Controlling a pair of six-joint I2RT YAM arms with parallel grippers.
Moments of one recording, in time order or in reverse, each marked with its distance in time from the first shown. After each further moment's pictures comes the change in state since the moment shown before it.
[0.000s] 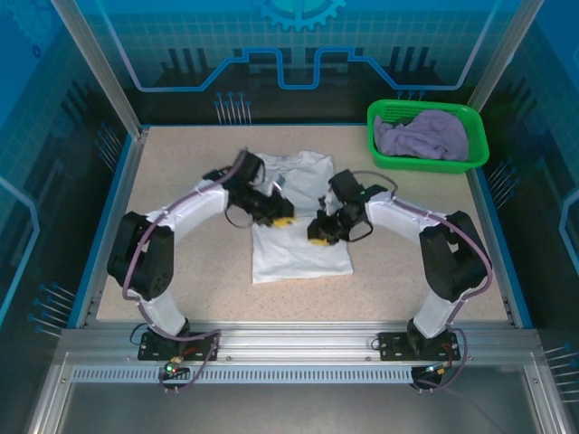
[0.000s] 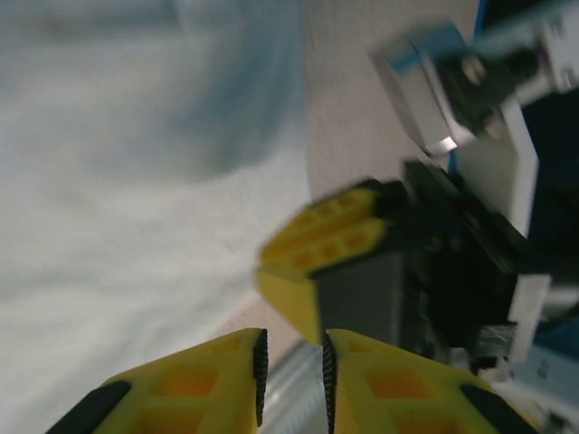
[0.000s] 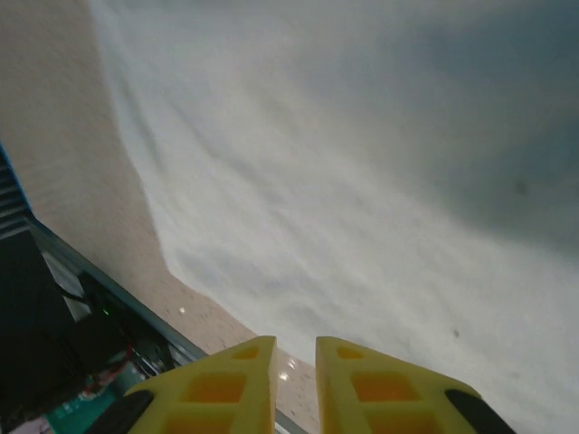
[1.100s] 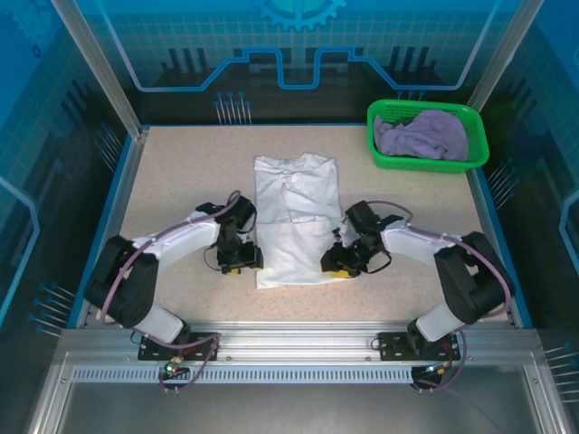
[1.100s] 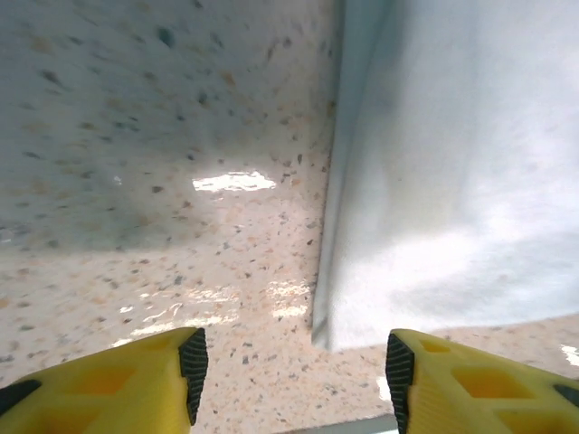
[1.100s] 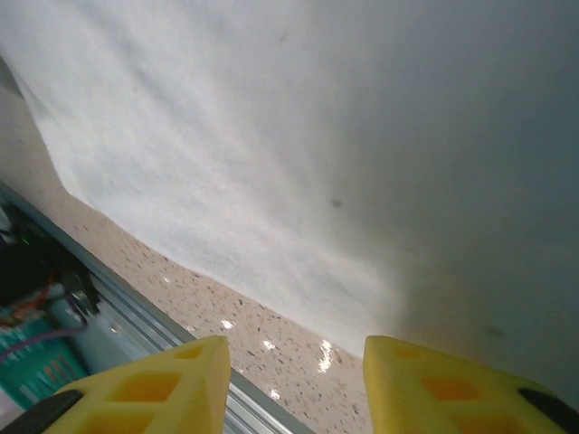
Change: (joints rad) left arm 0.000 -0.256 -0.303 -0.303 -0.574 -0.007; right arm -0.080 -0.224 -0.328 0.054 -0.029 -0.106
